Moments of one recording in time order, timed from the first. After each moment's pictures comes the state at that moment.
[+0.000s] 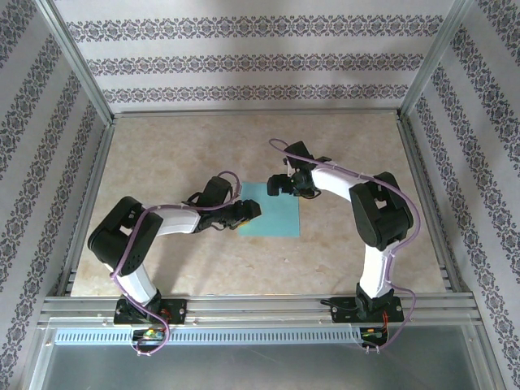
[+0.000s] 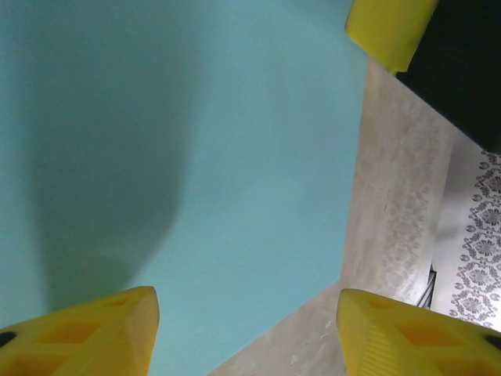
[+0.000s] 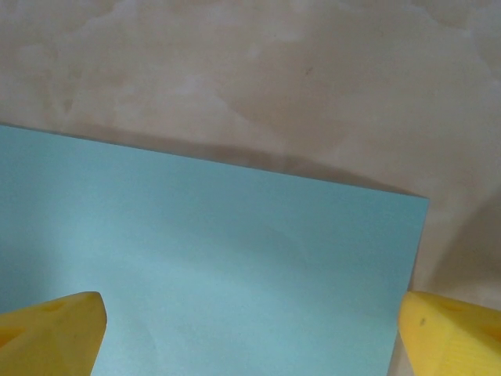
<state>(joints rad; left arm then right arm) -0.54 1.72 0.75 0.18 0.50 -0.94 0.43 1.93 1.25 -0.48 -0.14 0.40</state>
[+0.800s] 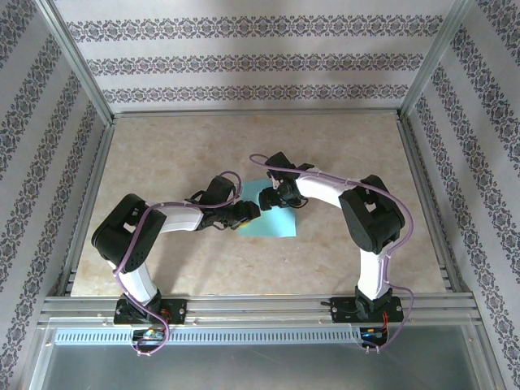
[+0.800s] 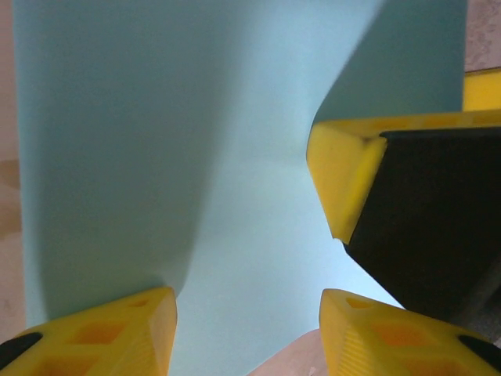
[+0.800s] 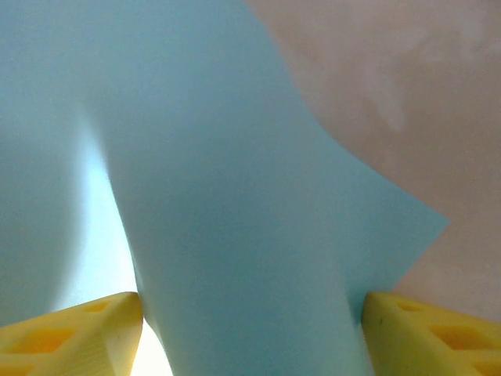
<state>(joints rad) -0.54 1.75 0.78 0.12 0.47 -0.94 0.58 1.94 1.26 -0.57 -0.08 0.39</state>
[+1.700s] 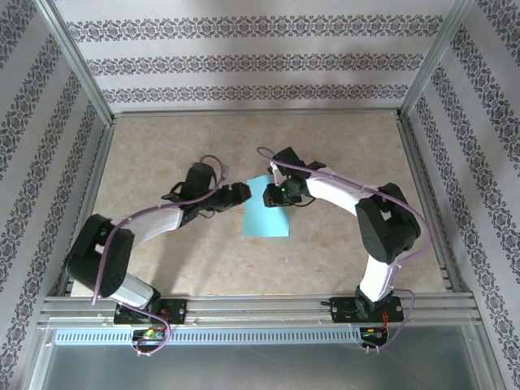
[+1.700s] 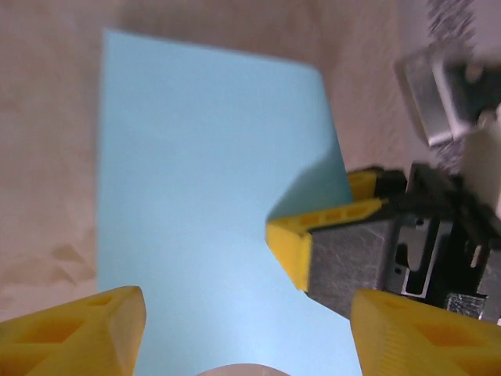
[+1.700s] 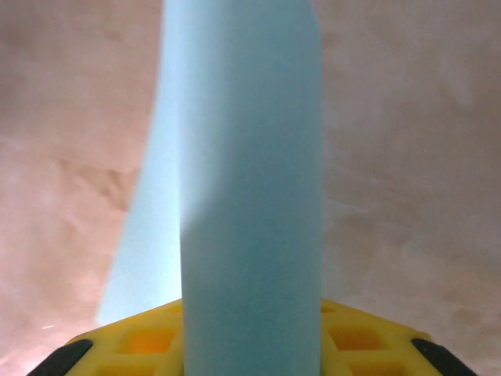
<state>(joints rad) -0.41 1.48 0.76 0.07 0.48 -0.80 0.54 1.78 1.21 -0.56 -0.29 0.39</state>
